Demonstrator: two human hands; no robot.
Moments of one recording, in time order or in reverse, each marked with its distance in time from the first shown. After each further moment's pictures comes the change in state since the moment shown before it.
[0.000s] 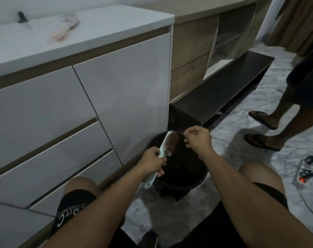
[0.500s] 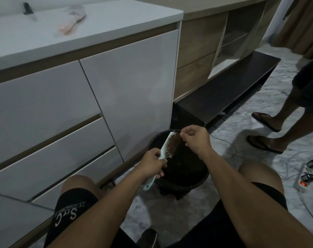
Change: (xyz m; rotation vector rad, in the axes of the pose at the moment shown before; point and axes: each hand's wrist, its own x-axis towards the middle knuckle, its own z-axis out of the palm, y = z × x) left_hand -0.005 -0.013 -0.009 -0.075 -0.025 0.027; right_hand 0.006 0.000 0.017 -0.106 -0.096 -0.097
